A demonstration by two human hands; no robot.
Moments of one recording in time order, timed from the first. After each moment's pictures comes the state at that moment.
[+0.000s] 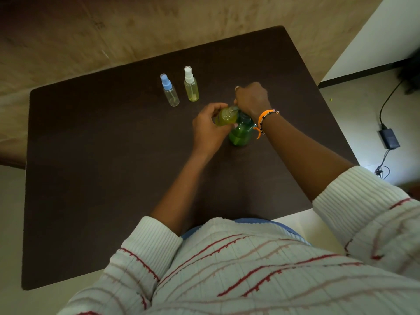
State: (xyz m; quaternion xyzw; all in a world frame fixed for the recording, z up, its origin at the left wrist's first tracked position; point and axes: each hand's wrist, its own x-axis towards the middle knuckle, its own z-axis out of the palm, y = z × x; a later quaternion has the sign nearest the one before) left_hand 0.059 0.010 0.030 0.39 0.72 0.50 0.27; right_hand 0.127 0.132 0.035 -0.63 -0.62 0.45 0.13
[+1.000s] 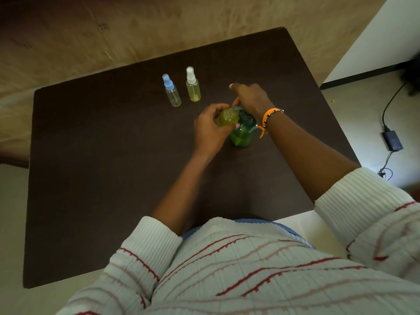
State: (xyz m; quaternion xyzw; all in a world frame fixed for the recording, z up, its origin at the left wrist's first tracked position) left_hand 0.061 0.007 0.033 0.40 0.72 0.50 0.27; right_hand 0.132 0.128 0.049 -0.60 -0.62 0.50 0.09
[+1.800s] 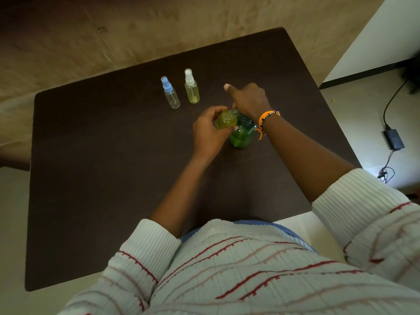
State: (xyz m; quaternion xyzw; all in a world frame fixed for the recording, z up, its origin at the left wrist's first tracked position) left_hand 0.061 0.007 0.031 0.41 0.72 0.50 0.26; right_hand 0.131 0.130 0.043 -0.60 -0.66 0.44 0.11
